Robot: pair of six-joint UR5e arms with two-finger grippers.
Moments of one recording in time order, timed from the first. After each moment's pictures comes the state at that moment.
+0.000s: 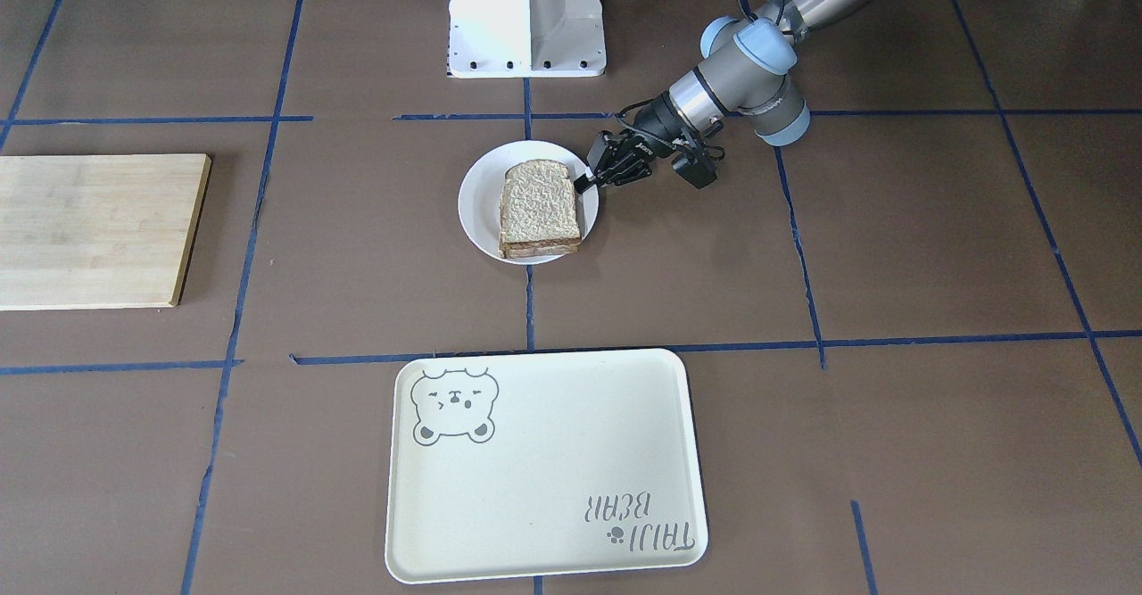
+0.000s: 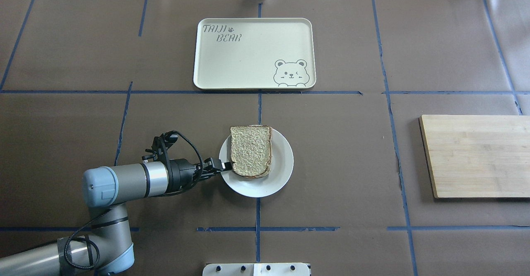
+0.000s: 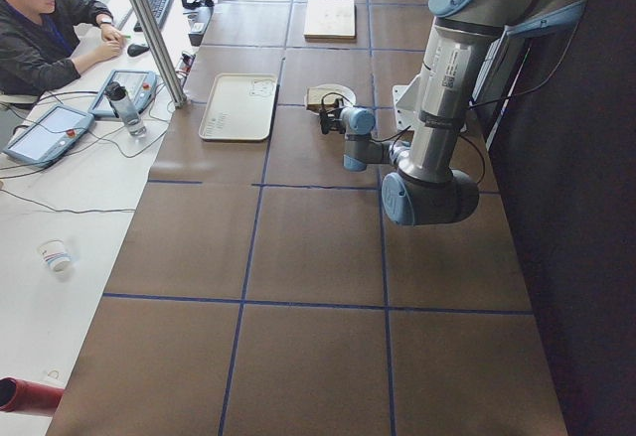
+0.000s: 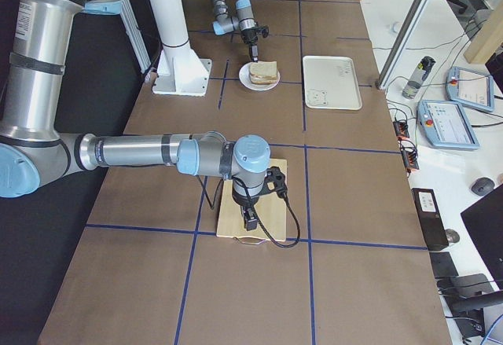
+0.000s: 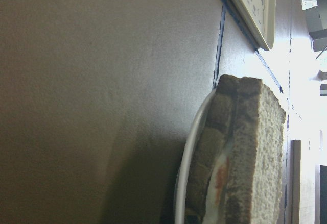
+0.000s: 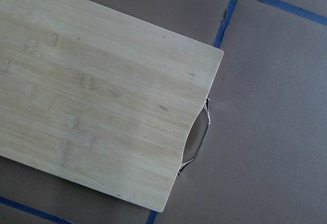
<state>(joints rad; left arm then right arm) -0.33 -1.95 -1.41 -3.04 -1.61 -1.76 1.52 -1.83 1.90 -1.70 2.33 -0.33</state>
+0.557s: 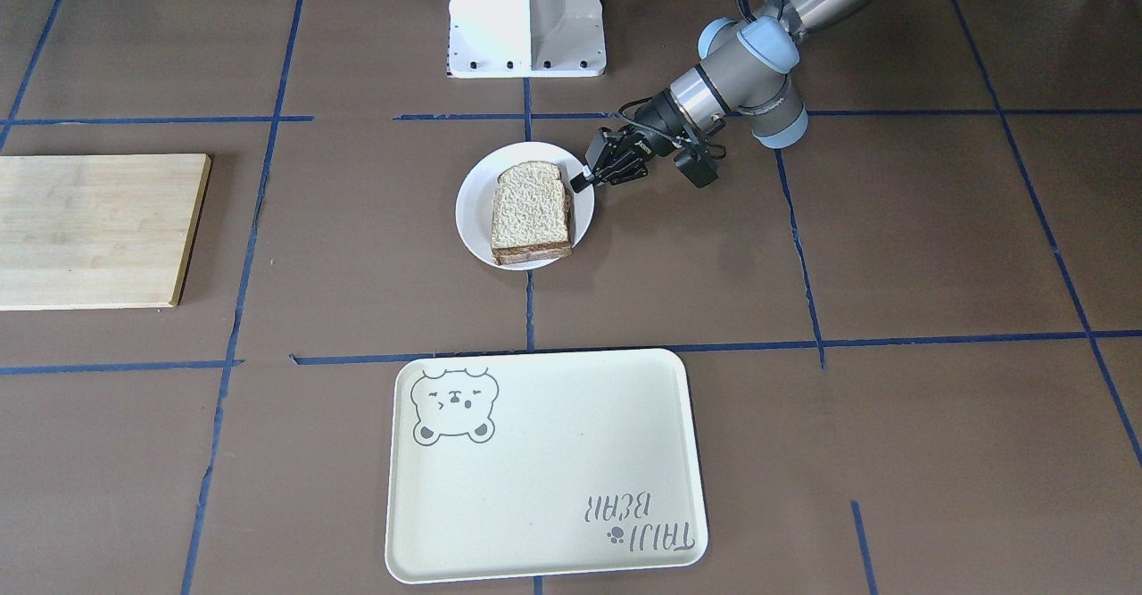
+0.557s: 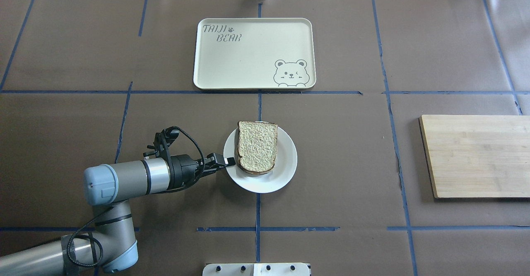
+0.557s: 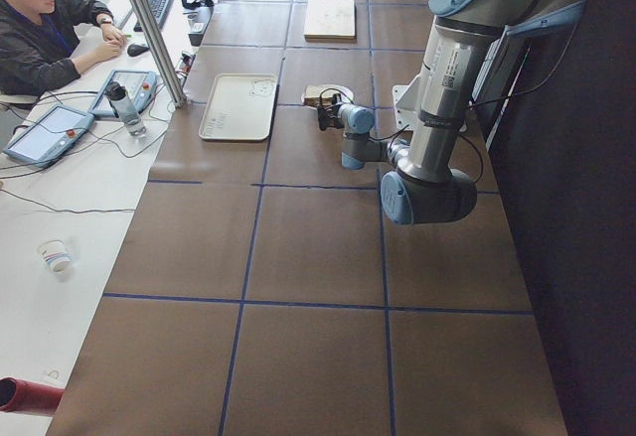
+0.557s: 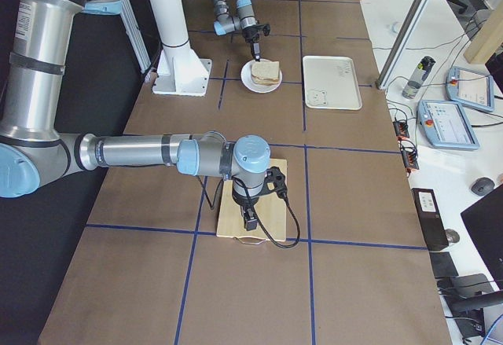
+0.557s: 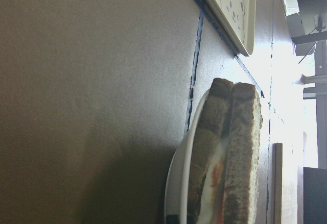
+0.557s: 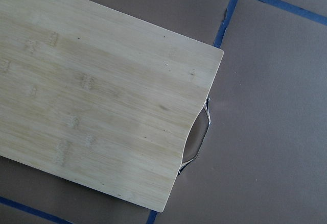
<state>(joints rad) -0.36 -1.96 -1.41 -3.11 -1.59 -1.76 1.52 -1.83 1.90 -1.70 2.33 -0.33</state>
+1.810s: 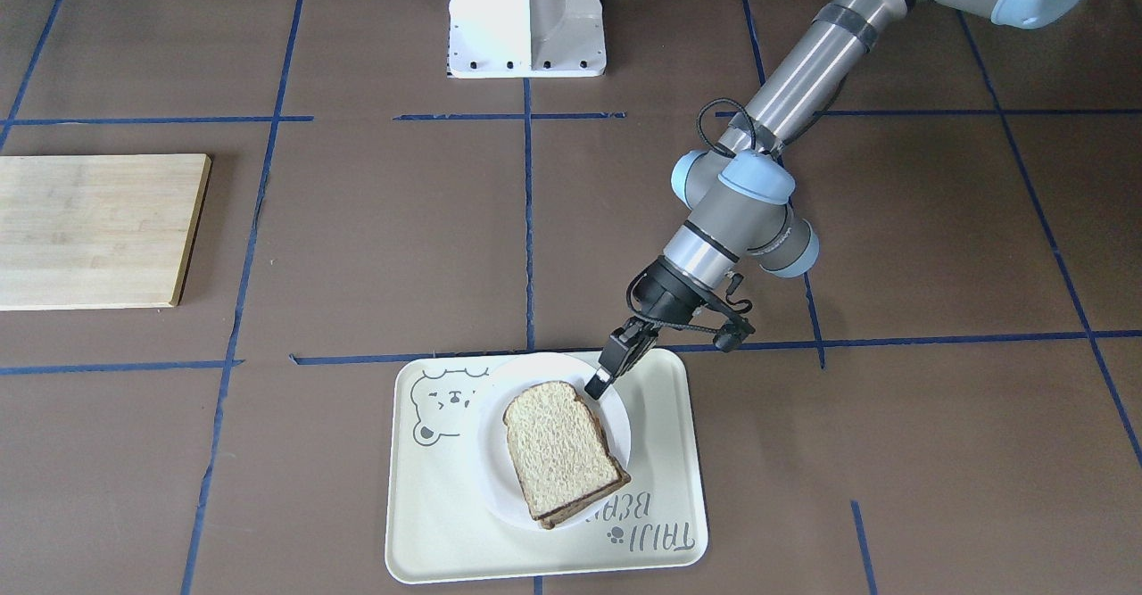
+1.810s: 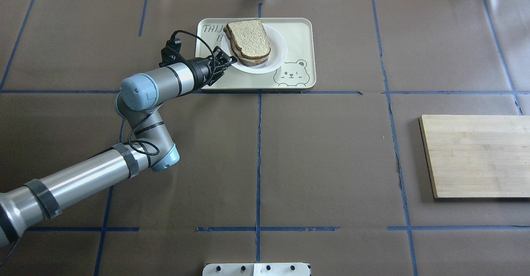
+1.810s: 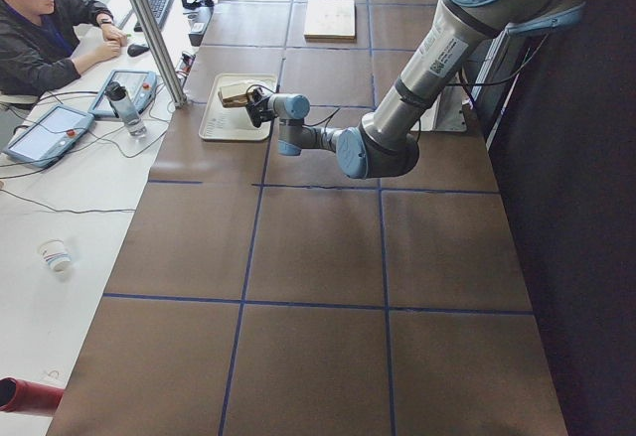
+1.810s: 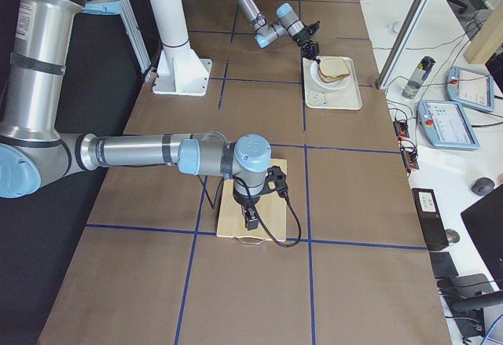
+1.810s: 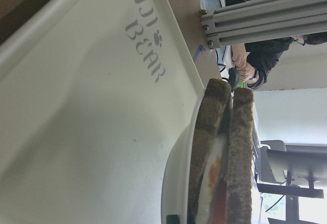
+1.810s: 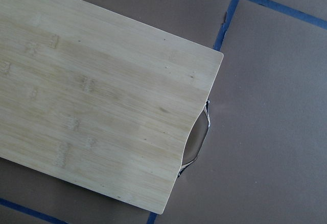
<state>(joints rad) -0.64 -2.40 -0.79 -3.14 -1.52 -2.04 1.52 -1.82 1.90 -1.70 2.33 -0.33</state>
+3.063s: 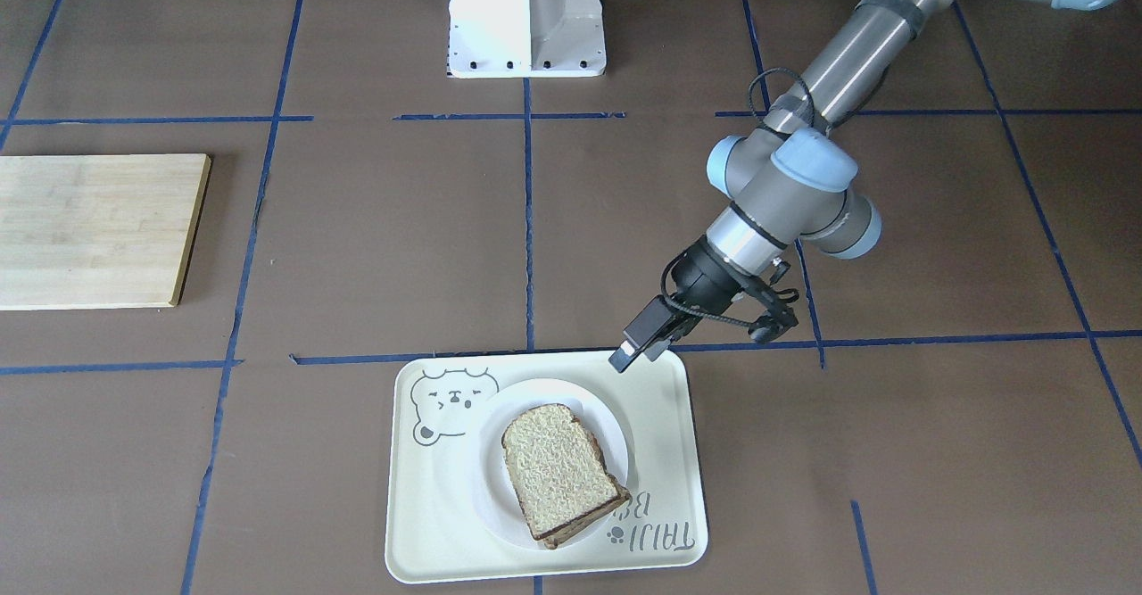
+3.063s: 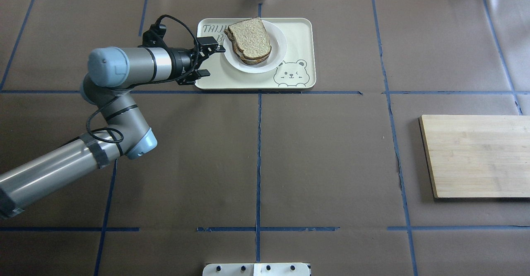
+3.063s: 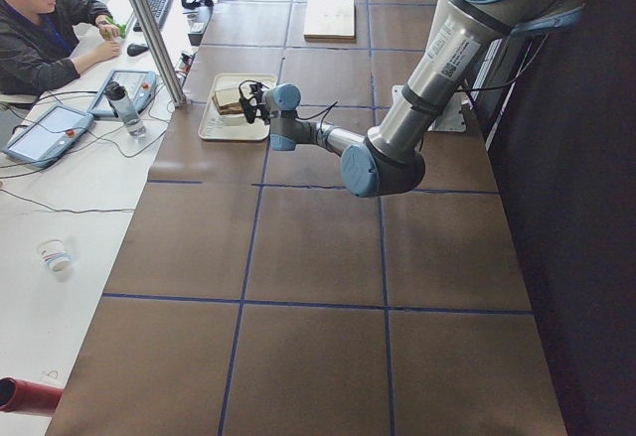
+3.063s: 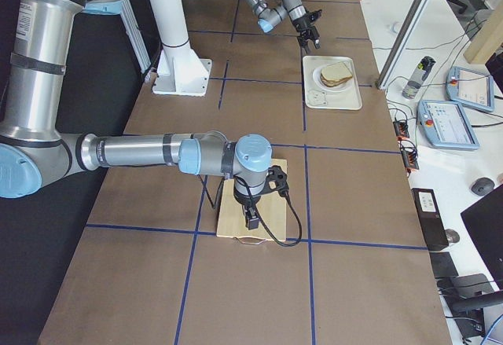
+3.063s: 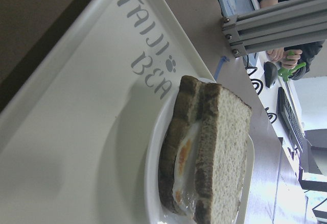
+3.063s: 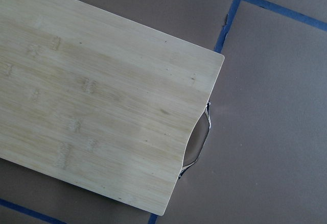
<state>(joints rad) -0.74 -2.18 -1.24 -2.82 -1.81 -1.94 1.51 -1.82 1.90 -1.70 2.33 -0.33</state>
